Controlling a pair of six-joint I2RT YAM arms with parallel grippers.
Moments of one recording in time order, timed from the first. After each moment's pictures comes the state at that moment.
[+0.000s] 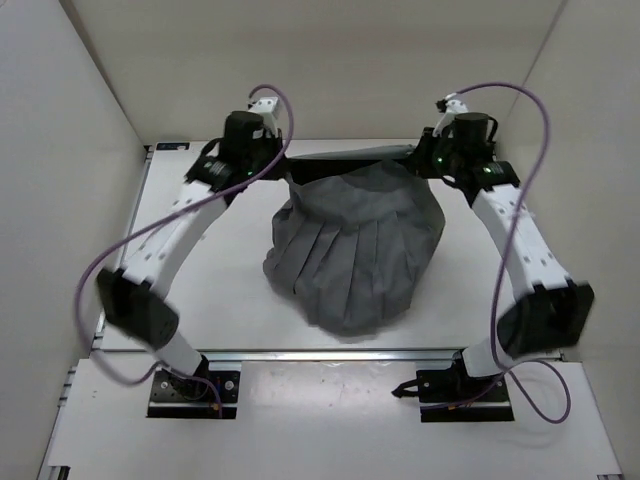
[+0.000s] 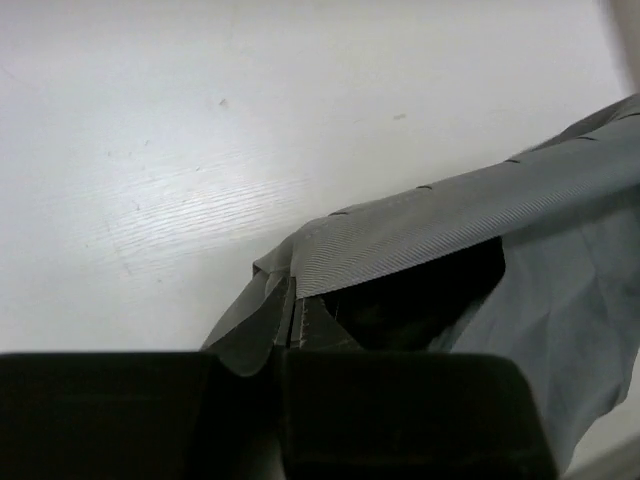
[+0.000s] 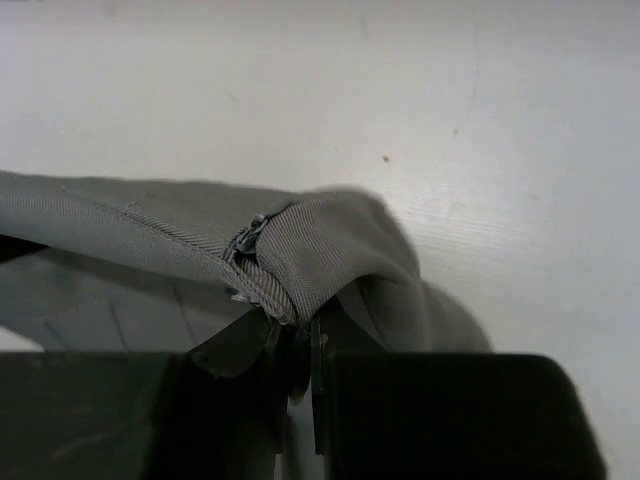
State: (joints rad) left arm -0.45 1.55 1.64 -0.57 0.01 -0.30; right arm 0.16 1.44 1.49 -0.50 -0.21 0.21
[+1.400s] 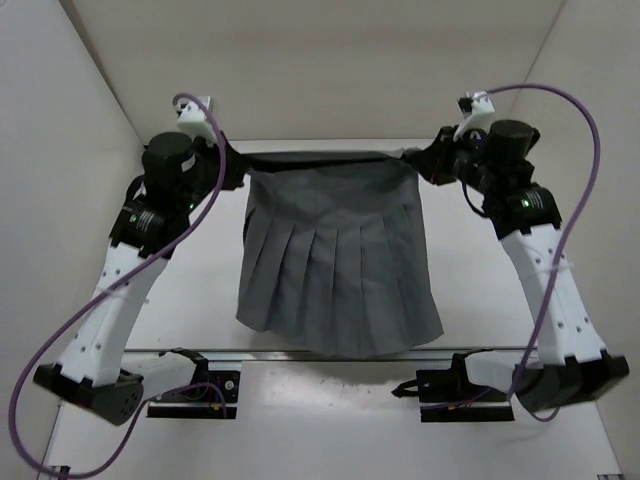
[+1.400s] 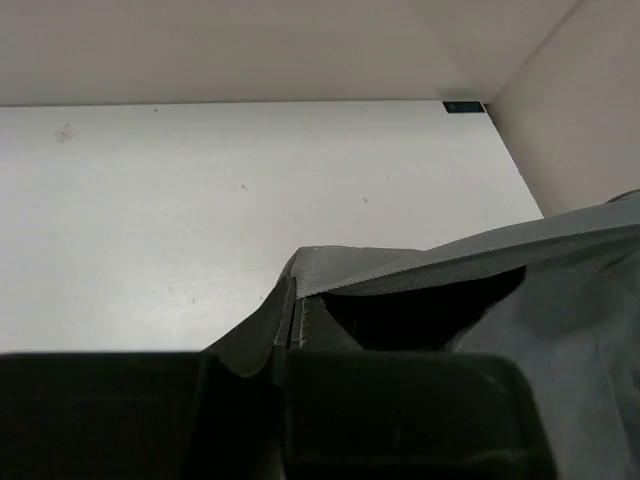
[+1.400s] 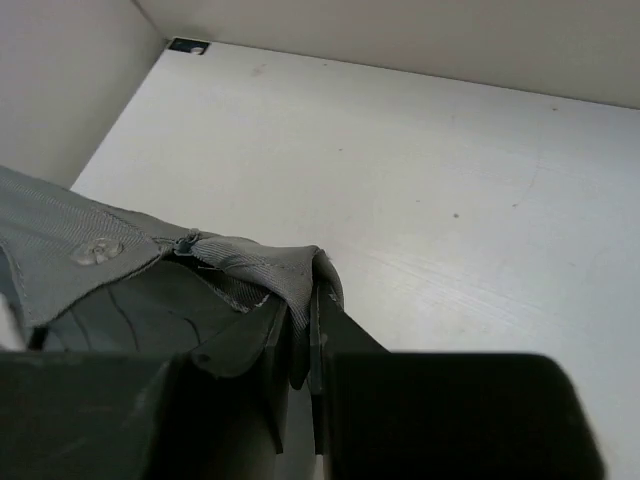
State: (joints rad) left arm -0.39 1.15 1.50 -0.59 -0.02 -0.30; right arm 0.18 1.20 1.46 -0.54 -0.37 0.19
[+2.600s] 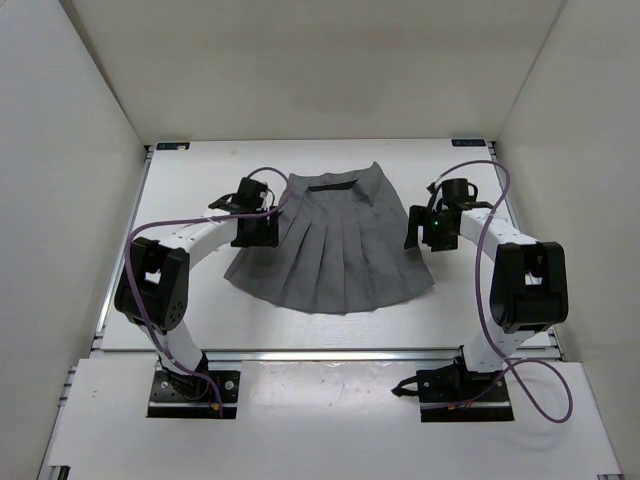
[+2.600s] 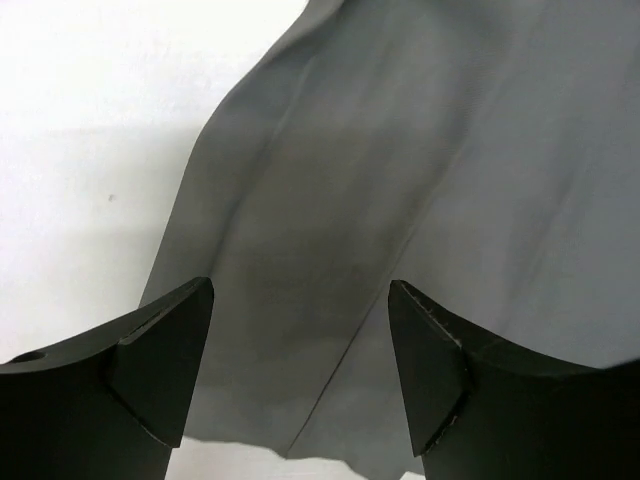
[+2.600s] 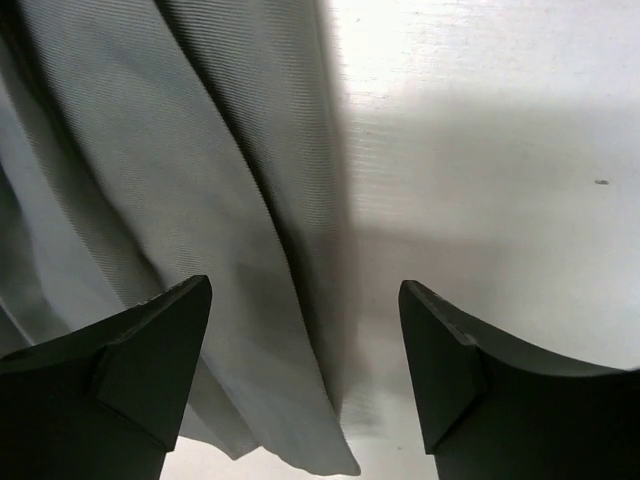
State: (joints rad) left arm -0.36 1.71 1.14 -0.47 -0.11 -0.31; right arm 0.05 1.66 1.06 -0.49 -0.22 0.10
